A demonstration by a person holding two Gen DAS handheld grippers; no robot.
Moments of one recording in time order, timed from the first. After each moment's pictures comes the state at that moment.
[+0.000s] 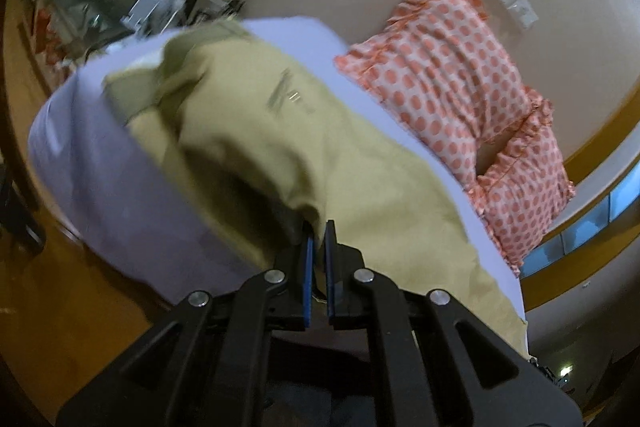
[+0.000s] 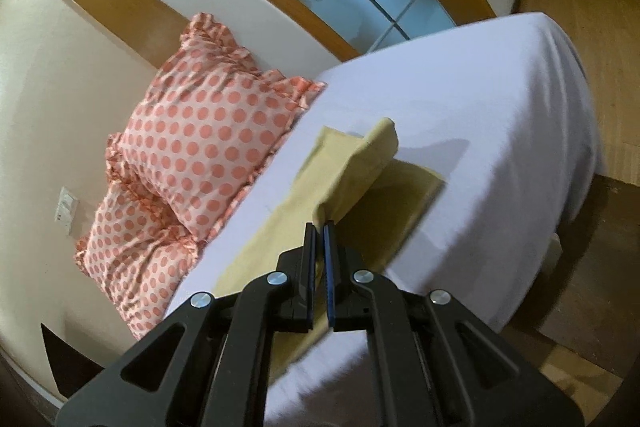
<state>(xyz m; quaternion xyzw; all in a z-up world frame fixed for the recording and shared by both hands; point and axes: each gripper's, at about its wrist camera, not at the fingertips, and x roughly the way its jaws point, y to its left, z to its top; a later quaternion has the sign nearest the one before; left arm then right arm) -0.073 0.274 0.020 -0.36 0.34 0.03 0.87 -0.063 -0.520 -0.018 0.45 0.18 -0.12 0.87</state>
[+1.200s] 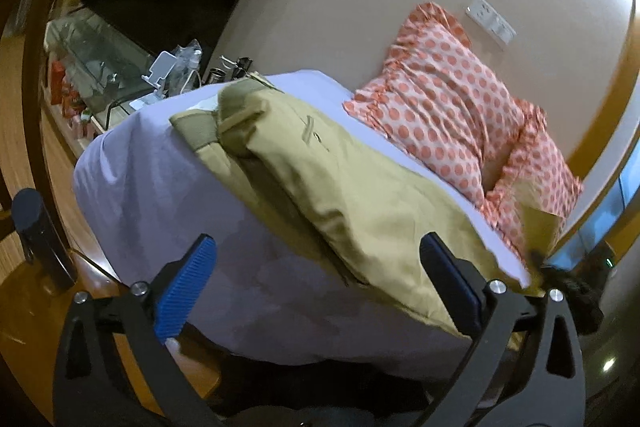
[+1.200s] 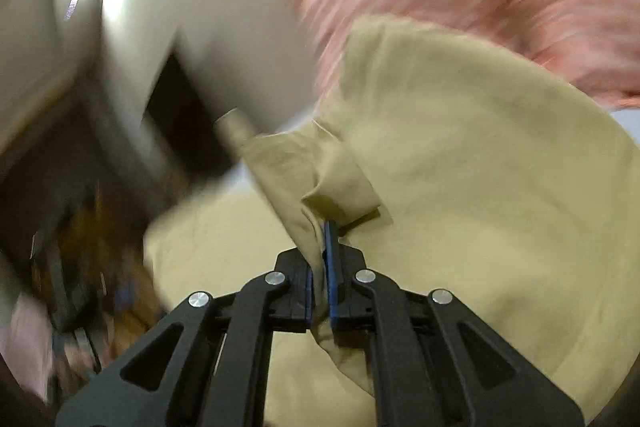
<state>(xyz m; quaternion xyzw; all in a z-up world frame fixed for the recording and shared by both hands) -0.135 0.272 0.027 -0.29 0.25 0.06 0.92 0.085 -0.099 0.037 0.11 0.33 0.38 0.85</state>
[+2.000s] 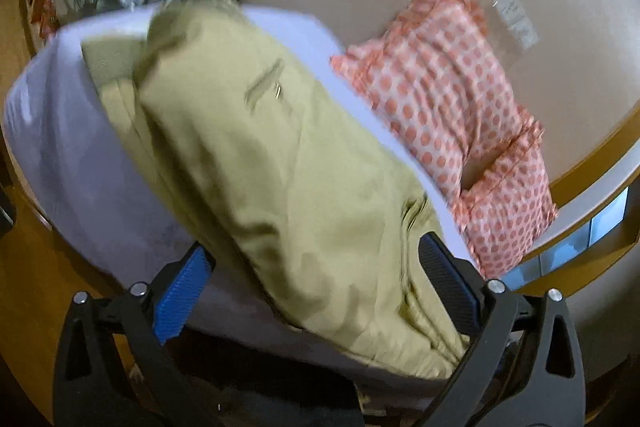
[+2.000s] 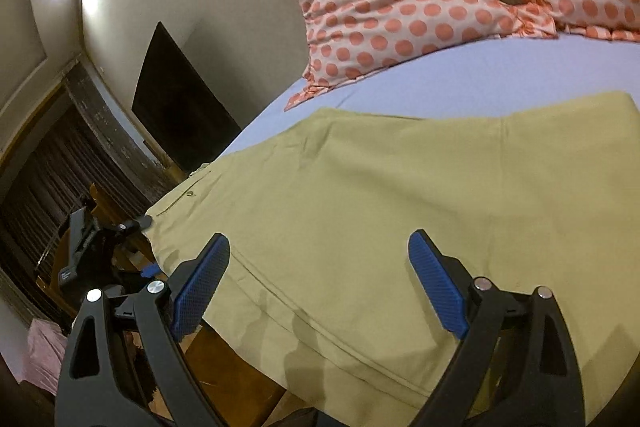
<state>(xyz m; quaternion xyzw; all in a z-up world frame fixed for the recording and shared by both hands) -0.071 0.272 0.016 -0.40 0.29 0.01 0.87 0.065 -0.123 0.017 0.18 0.35 0.34 0.85</state>
